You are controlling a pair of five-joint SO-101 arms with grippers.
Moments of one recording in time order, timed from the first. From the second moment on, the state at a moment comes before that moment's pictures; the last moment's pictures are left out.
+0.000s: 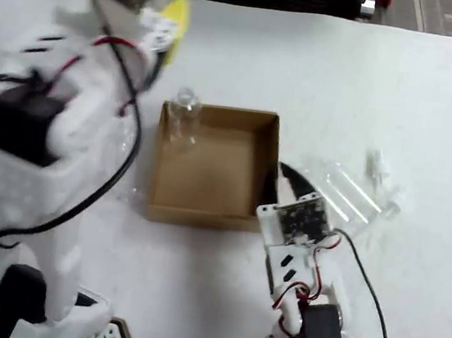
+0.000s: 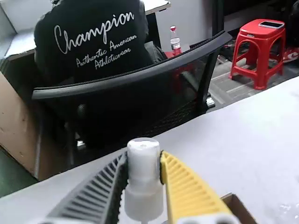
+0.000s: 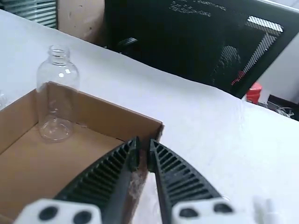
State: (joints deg) left arm 11.6 -13.5 -33.5 75.6 -8.4; right arm -13.1 -102.1 96.4 25.9 16.0
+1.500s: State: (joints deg) left arm 10.7 -10.5 0.9 32.9 0.8; right arm -11.2 -102.1 96.4 25.4 16.0
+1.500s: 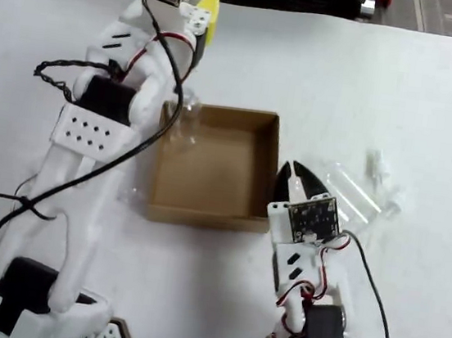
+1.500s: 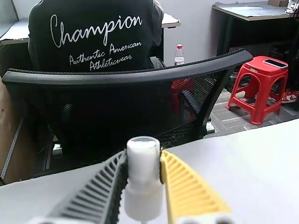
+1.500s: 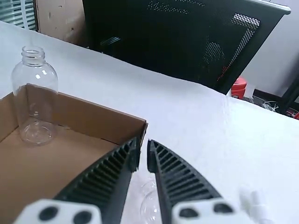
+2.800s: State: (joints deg) left arm 8.6 -4.9 21.5 18.4 6.1; right arm -11.2 -102.1 96.4 25.4 16.0
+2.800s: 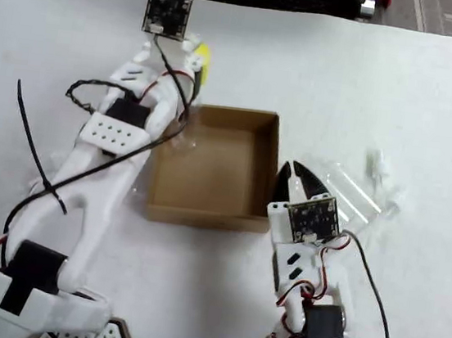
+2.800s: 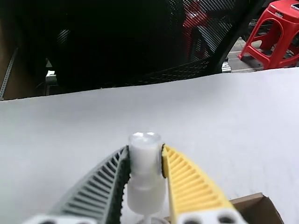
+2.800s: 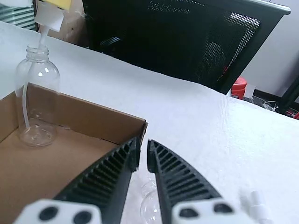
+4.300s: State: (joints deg) left arm 5.6 -12.9 27.8 28.2 9.1; right arm -11.2 -102.1 96.4 25.4 16.0
